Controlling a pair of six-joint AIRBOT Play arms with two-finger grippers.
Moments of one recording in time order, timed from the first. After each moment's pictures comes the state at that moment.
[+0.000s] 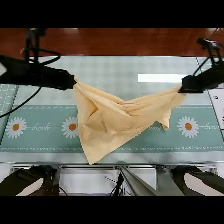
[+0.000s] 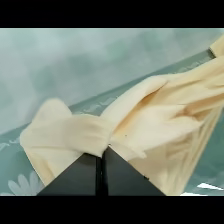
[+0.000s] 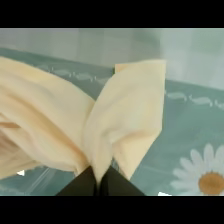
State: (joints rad) left arm -0.33 -1.05 1.27 1.28 -1.17 -1.56; right arm -0.05 -1.22 1.36 -1.31 1.50 1.45
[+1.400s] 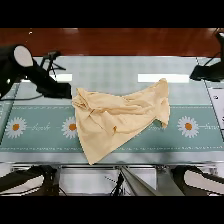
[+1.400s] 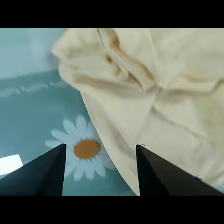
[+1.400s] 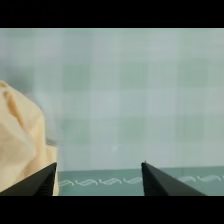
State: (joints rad) left arm -0.17 -1.32 1.28 1.34 -1.47 -1.57; right arm -0.26 -1.35 1.38 -1.45 1.17 1.40
